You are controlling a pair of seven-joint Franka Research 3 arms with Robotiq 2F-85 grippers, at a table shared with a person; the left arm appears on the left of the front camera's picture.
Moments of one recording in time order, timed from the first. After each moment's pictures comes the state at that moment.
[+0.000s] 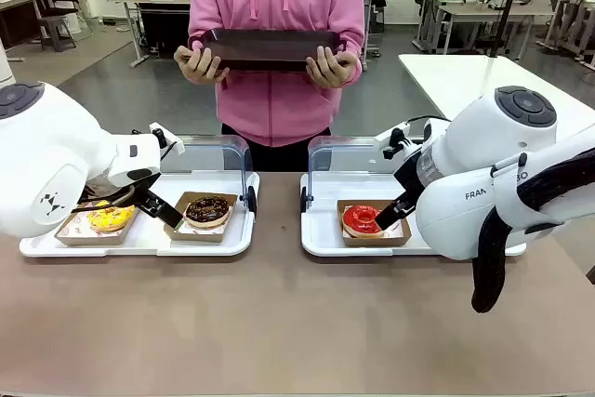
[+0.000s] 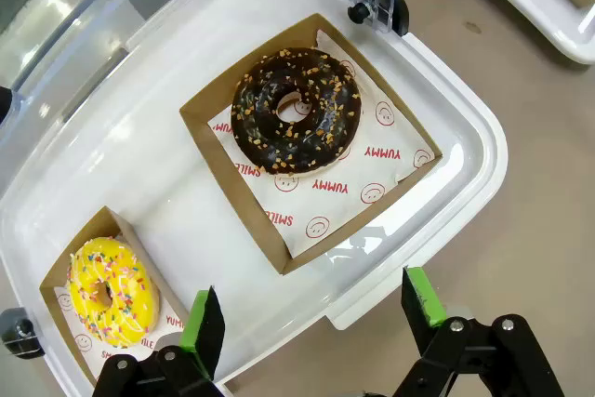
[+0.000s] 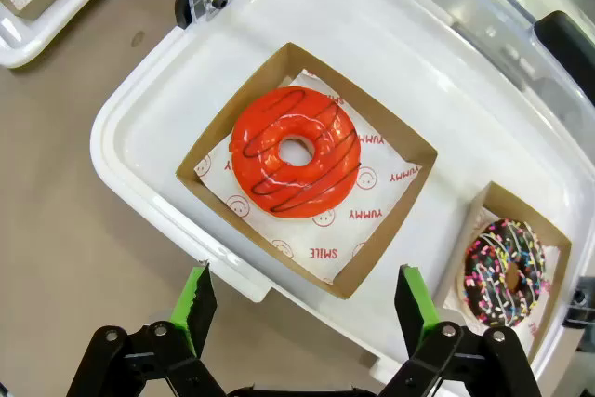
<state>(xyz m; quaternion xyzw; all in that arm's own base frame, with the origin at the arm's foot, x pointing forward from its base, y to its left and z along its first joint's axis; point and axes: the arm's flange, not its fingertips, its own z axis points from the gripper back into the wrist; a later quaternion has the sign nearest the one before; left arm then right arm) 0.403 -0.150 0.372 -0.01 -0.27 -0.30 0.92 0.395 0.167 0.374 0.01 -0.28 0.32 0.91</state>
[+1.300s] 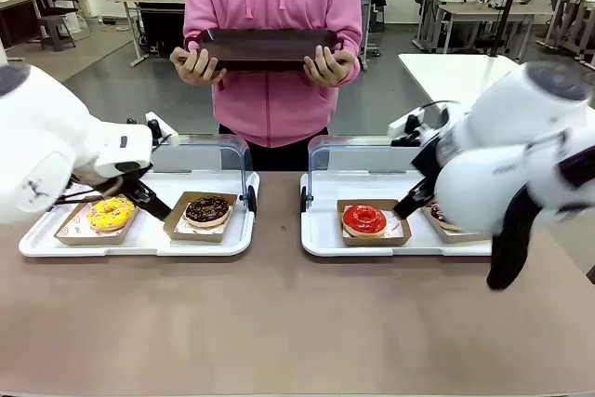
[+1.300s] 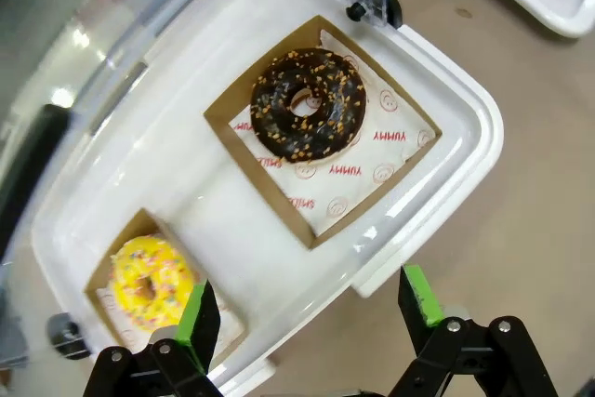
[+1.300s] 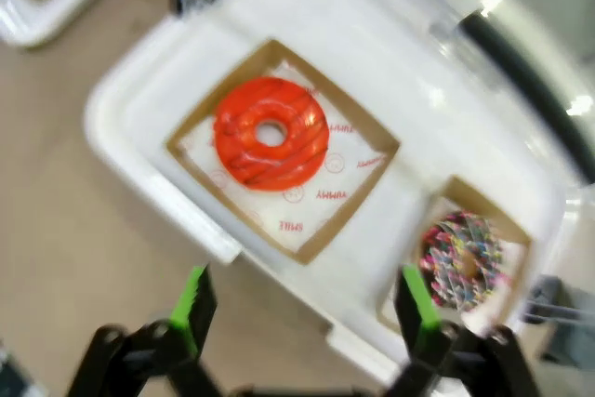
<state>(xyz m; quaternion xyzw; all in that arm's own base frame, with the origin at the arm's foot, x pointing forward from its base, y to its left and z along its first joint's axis) 0.398 -0.134 0.407 0.02 -0.27 -0.36 0.89 0.393 0.127 0.417 0.02 -0.27 0.37 0.89</state>
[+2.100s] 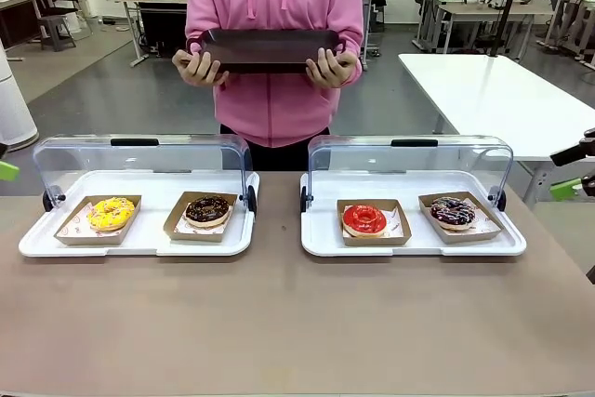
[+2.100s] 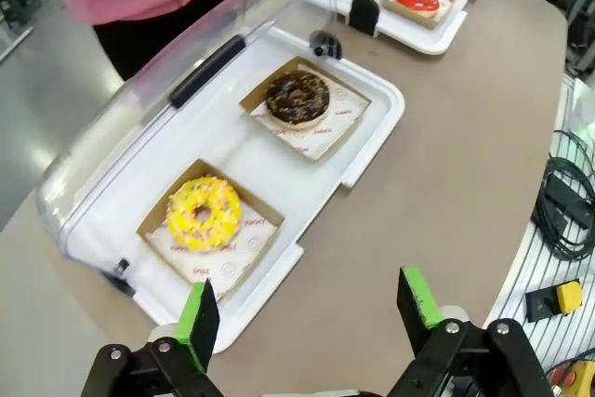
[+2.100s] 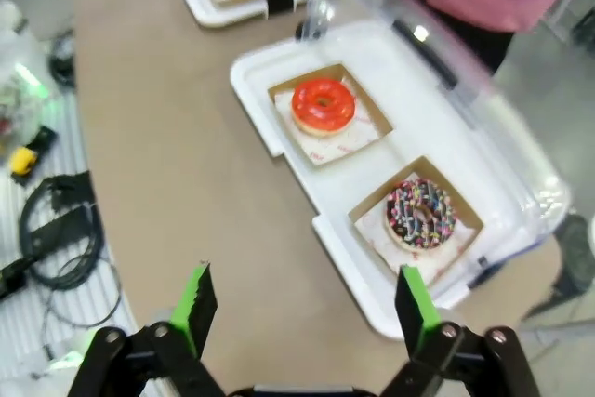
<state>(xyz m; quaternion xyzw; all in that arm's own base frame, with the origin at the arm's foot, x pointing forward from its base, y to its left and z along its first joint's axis) 0.325 0.085 0.506 -0.16 -0.34 -0.39 0.84 0.311 -0.087 0.502 0.17 -0.36 0.48 0.78</state>
